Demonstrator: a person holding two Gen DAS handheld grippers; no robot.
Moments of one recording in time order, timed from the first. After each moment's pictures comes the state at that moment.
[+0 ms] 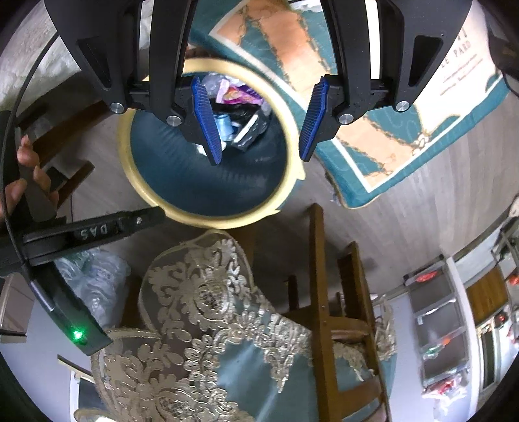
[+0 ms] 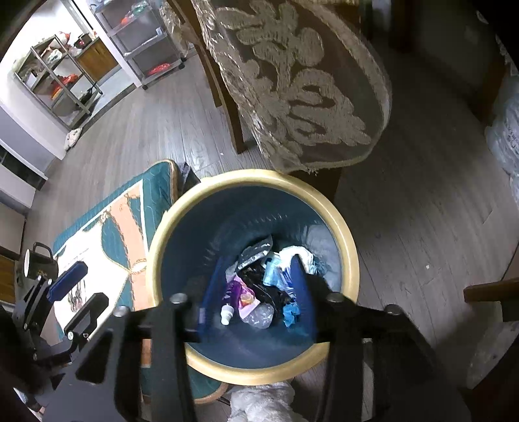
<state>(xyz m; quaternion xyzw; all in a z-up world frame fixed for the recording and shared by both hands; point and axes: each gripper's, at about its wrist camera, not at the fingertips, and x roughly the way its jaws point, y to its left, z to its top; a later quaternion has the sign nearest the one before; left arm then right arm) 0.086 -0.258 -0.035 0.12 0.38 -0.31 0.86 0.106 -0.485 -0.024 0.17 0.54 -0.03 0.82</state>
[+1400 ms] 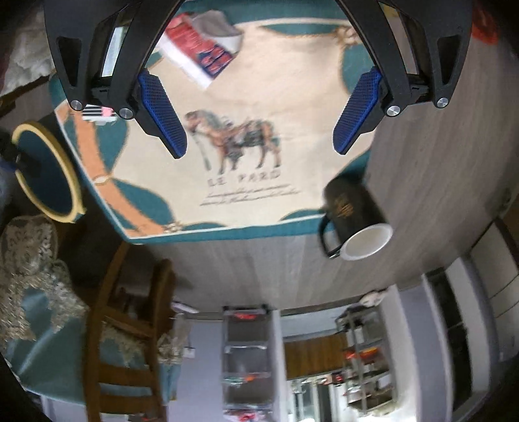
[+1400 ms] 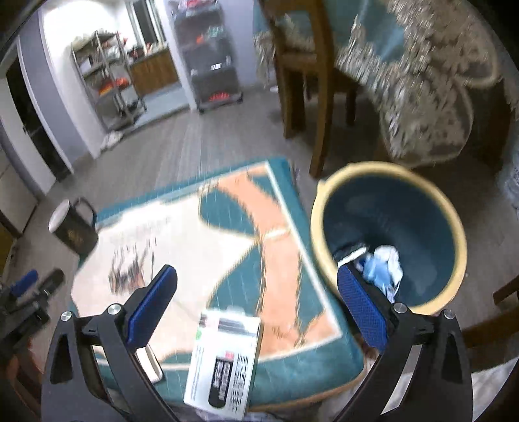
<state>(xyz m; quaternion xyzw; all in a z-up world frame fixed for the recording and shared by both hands) 0.017 0.042 -0.031 0.02 0.39 0.03 0.92 0.025 -0.243 -0.024 0.10 0.43 0.00 0.89</state>
